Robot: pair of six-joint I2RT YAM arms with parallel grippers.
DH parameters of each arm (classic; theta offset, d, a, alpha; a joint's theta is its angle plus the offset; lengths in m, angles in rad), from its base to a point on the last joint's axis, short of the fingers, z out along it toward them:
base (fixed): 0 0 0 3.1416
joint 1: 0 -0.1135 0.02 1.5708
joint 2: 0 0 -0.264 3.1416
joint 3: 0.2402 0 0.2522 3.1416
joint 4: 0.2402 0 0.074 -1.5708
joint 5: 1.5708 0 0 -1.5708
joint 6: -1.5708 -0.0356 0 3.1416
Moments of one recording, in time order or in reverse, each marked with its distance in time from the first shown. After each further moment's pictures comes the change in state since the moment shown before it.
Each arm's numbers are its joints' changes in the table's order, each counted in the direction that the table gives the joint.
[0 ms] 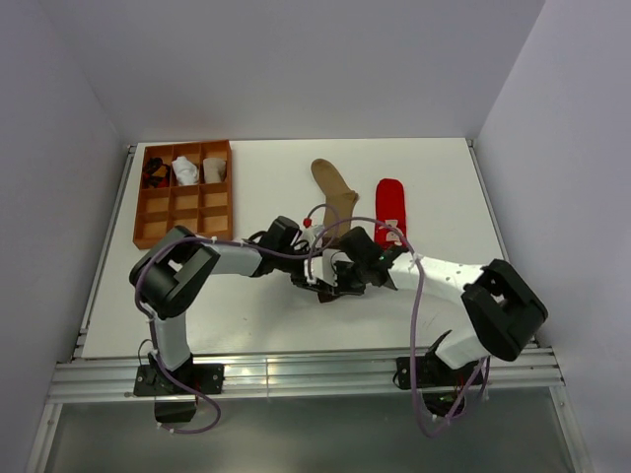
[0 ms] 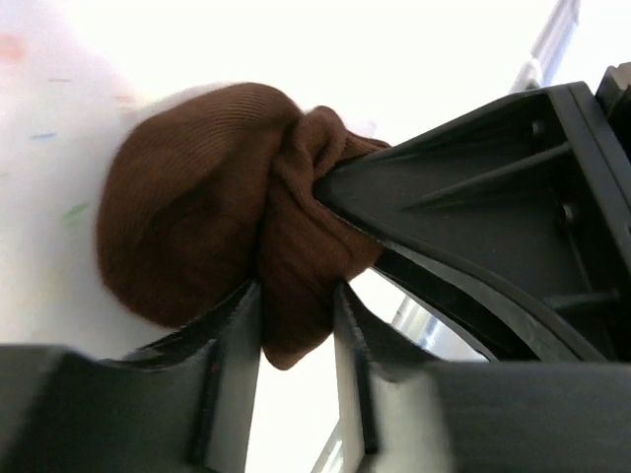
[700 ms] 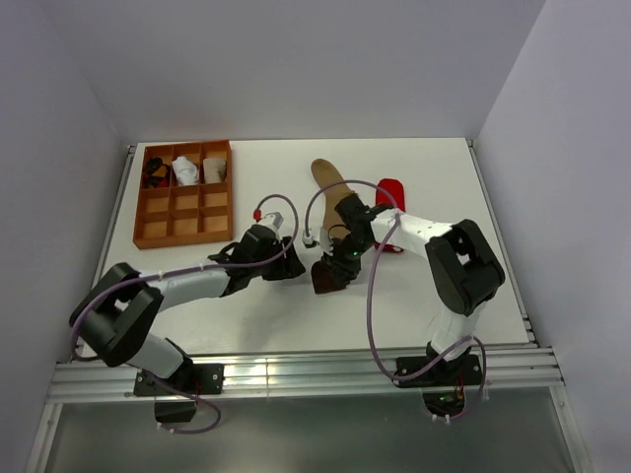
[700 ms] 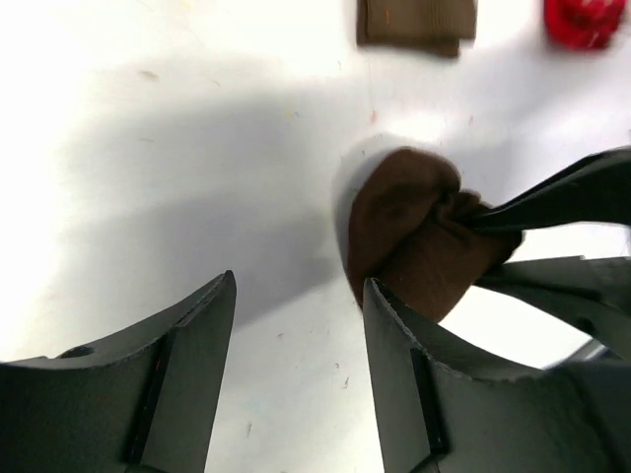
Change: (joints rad) left arm -0.001 -0.355 -0.211 0.063 -0.656 0.135; right arm 0.172 0.323 0.376 0.363 -0.271 -0.032
